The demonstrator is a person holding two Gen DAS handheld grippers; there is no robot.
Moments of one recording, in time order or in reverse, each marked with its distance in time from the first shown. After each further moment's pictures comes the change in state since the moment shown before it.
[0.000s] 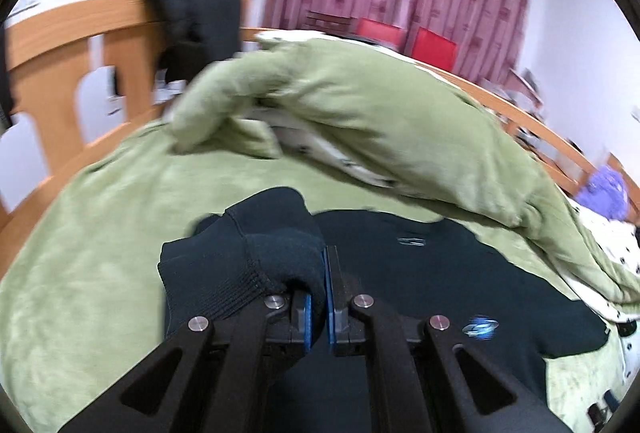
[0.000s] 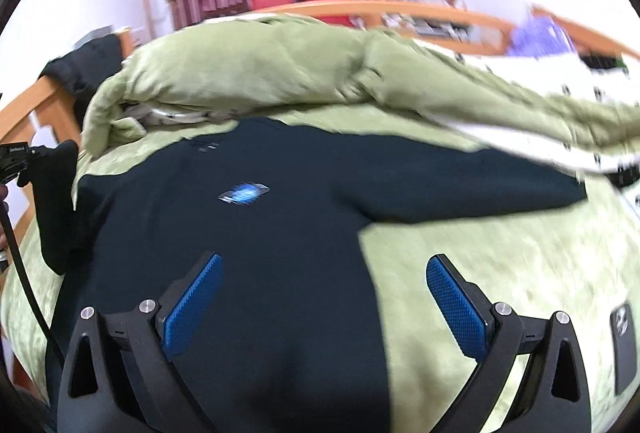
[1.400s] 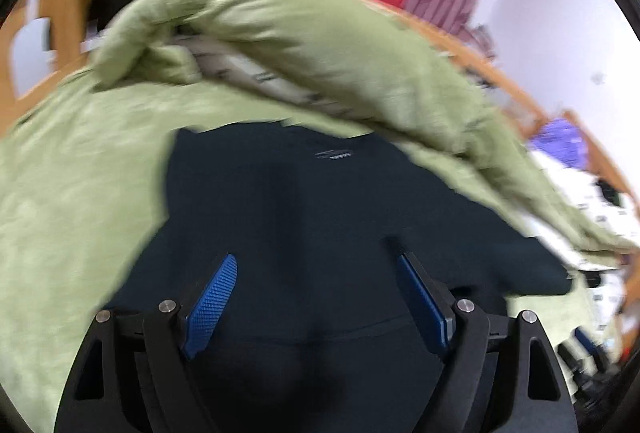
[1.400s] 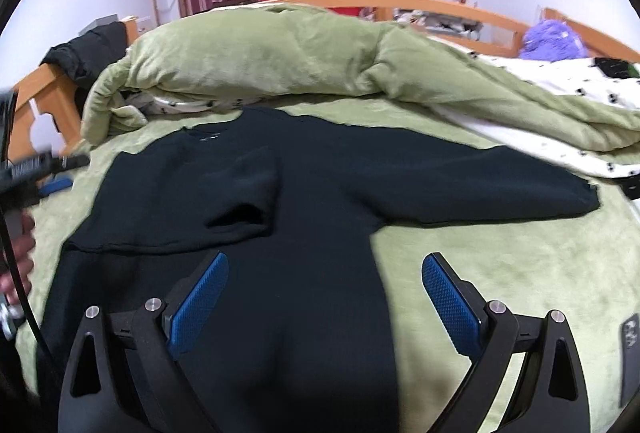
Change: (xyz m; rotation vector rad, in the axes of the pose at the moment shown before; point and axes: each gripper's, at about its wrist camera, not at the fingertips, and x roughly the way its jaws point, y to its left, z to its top) left arm 0.018 -0.043 -0.071 0.026 0.202 -0.130; right arm 0.027 0.027 0.007 -0.014 0.039 0.031
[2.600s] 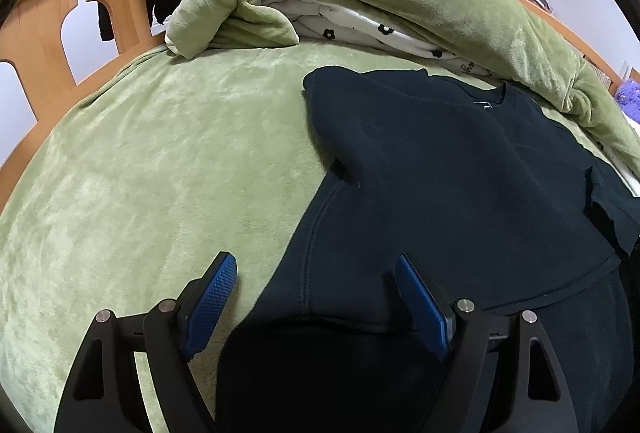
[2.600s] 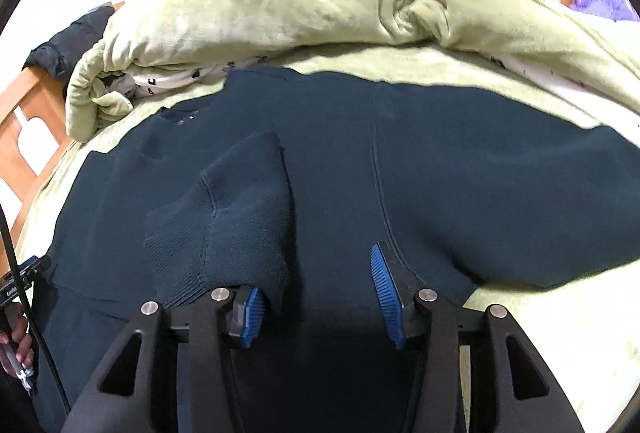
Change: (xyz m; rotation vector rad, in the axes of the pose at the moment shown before) left arm 0.057 0.105 -0.034 0.070 0.015 0.259; right arm 0.162 -0.001 0.039 0.021 0.107 0.115
